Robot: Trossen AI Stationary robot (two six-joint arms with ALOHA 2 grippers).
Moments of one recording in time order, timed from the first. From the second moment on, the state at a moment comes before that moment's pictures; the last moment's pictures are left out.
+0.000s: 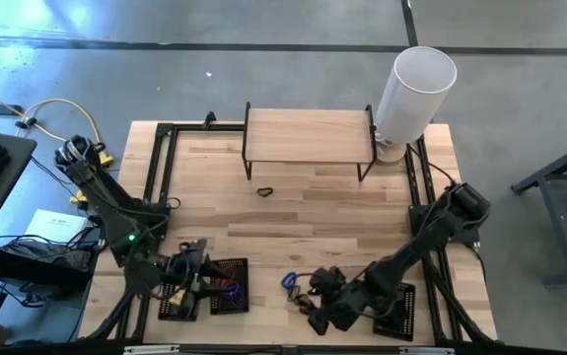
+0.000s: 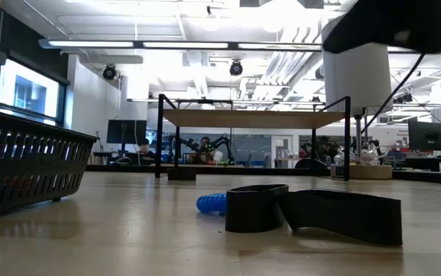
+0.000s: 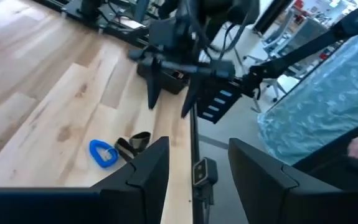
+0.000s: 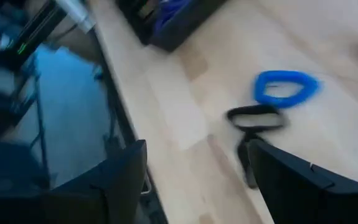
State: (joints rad) left arm -0.90 1.15 0.88 -0.06 -0.68 -0.78; right arm 0.68 1.83 1.28 -0.28 0.37 1.20
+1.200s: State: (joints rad) left arm -1.07 1.15 0.88 -0.07 -0.49 -0.79; right arm 0.60 2.00 1.28 -0.29 0.23 1.08
